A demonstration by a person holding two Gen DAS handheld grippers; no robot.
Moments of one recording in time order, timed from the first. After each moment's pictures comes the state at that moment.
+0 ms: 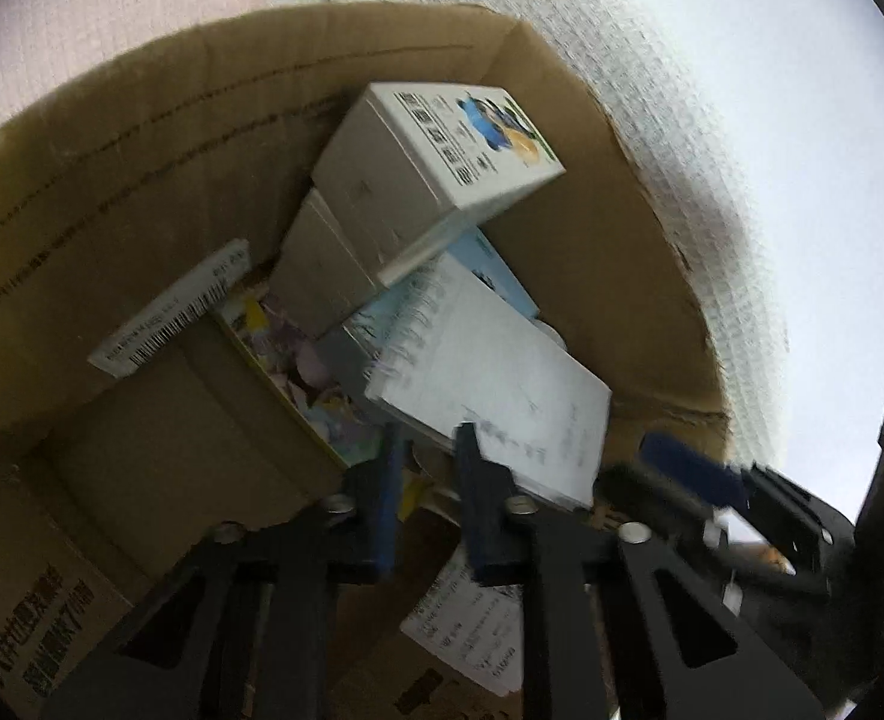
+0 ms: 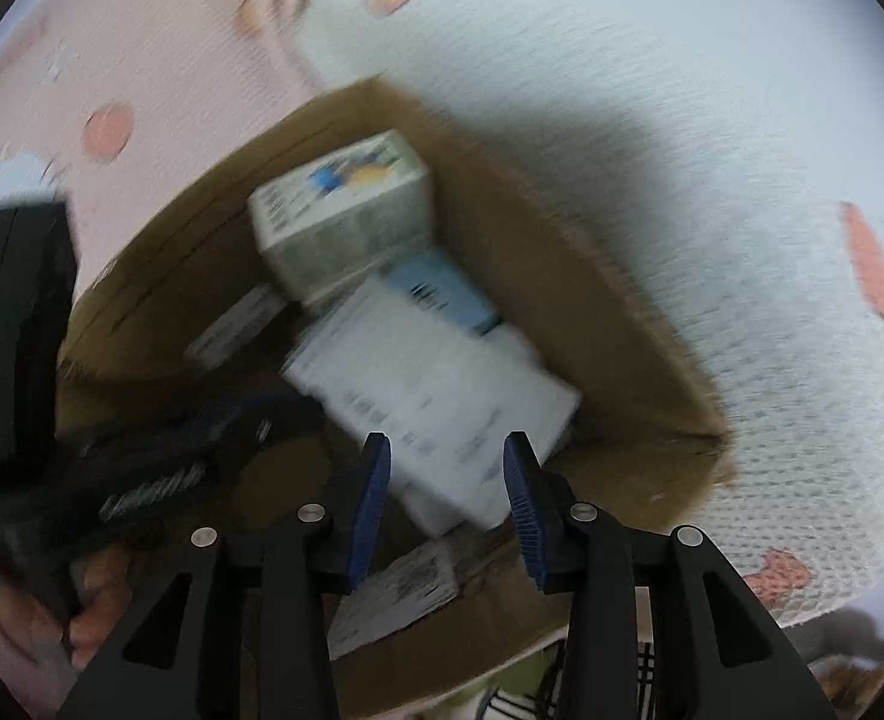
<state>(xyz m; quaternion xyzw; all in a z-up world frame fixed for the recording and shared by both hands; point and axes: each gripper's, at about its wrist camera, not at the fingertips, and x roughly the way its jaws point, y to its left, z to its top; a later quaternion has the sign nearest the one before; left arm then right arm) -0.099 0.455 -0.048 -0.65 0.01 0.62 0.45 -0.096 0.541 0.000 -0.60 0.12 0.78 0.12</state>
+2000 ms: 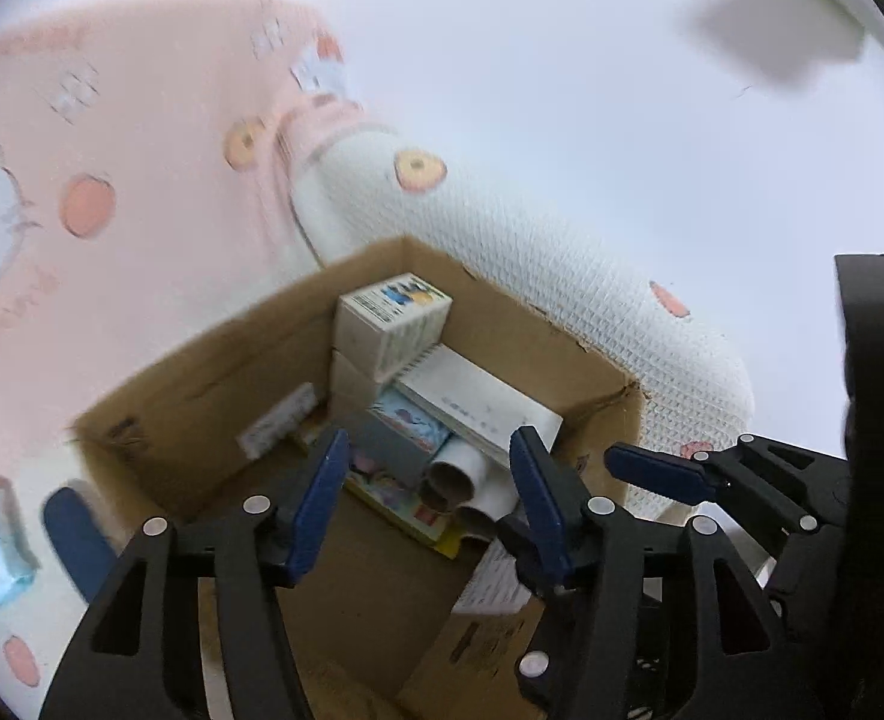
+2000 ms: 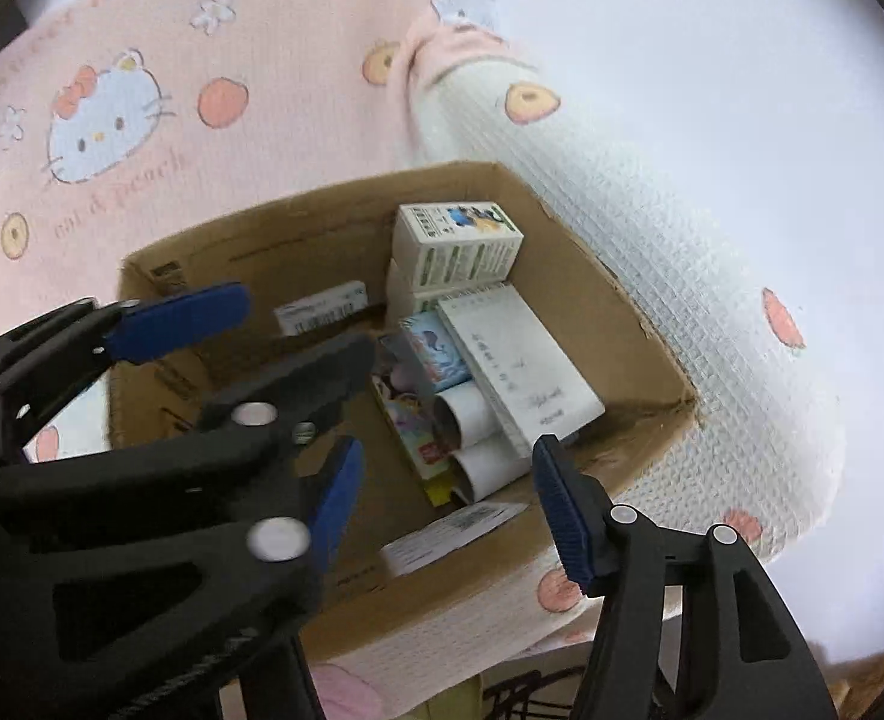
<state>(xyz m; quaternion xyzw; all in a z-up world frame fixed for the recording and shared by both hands) -0.012 0.350 0.067 -0.37 0.04 0.78 0.49 -0.018 0.430 0.088 -0.48 -0.01 0.86 0.17</state>
